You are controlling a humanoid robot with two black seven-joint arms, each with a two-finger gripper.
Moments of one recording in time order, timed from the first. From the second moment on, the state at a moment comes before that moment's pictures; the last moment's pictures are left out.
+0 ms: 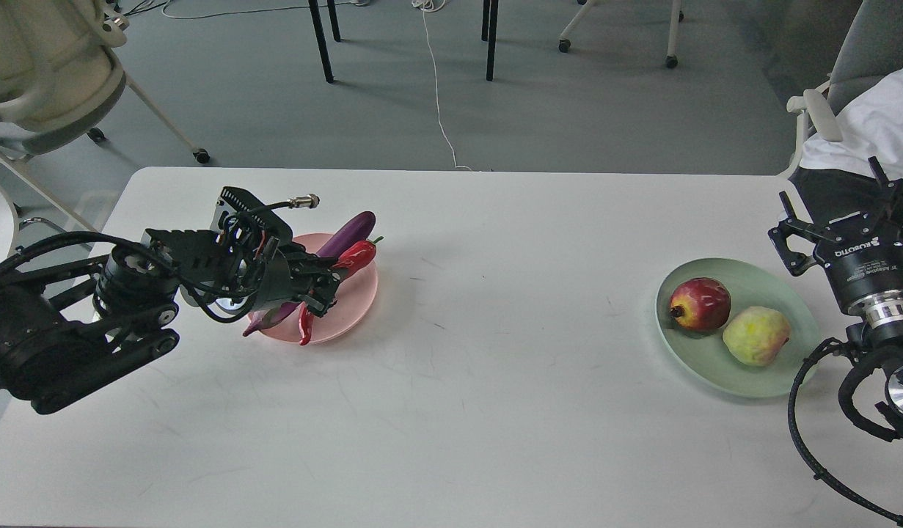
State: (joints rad) left arm -0.84 0.63 -0.34 -1.32 2.01 -0.37 -0.08; right arm 0.26 -0.57 1.05 0.99 0.20 0.49 0.35
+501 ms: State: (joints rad) left arm -0.84 0.63 -0.32 -1.31 2.00 -0.32 -0.08; right arm 0.24 -0.57 1.06 1.01 0.20 0.49 0.35
